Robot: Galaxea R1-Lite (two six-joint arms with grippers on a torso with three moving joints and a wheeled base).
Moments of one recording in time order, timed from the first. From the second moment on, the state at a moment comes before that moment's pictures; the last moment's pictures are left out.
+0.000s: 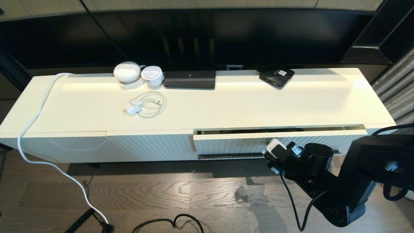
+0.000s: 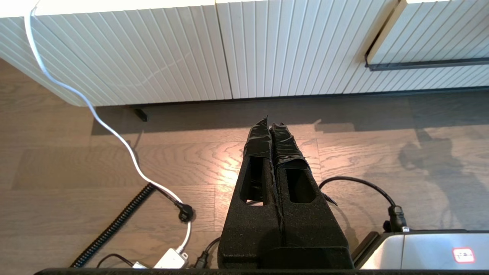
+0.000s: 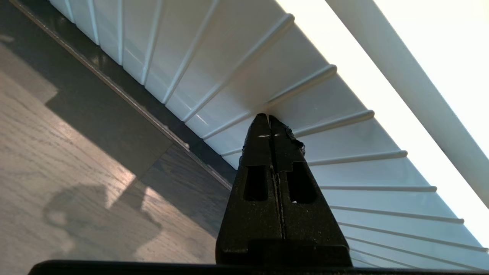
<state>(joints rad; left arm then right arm) 0.00 0.00 0.00 0.00 -0.01 0.03 0.35 2.27 -0.66 -1.52 -0.10 -0.70</state>
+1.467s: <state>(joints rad) 0.00 0.00 0.00 0.00 -0.01 0.03 0.33 2.03 -0.50 -1.43 -0.13 -0.71</state>
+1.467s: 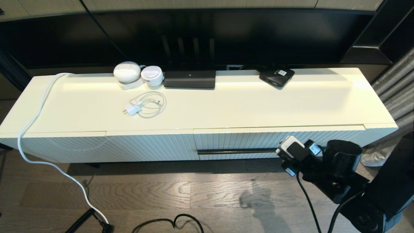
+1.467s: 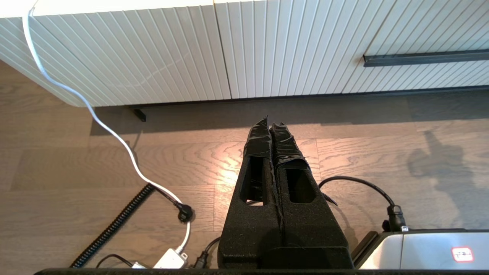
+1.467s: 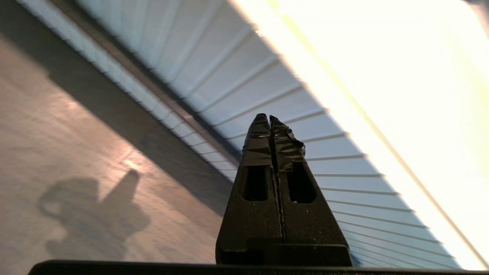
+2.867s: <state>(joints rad) 0.00 0.00 0.00 0.00 -0.01 0.03 -0.02 0.84 -0.66 0.55 -0.19 -0.21</state>
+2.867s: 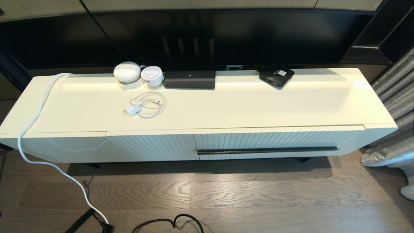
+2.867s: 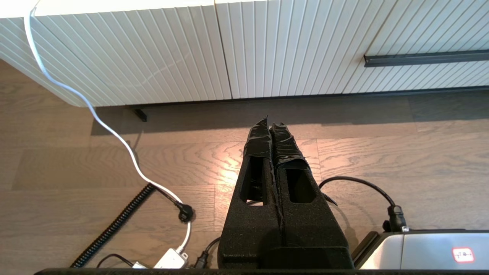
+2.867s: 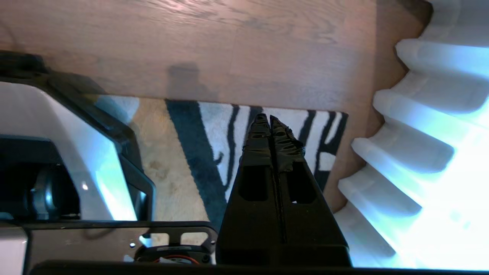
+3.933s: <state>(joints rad) 0.00 0.00 0.00 0.00 -0.01 0.03 -0.02 0.90 -0.78 0.68 0.26 -0.34</state>
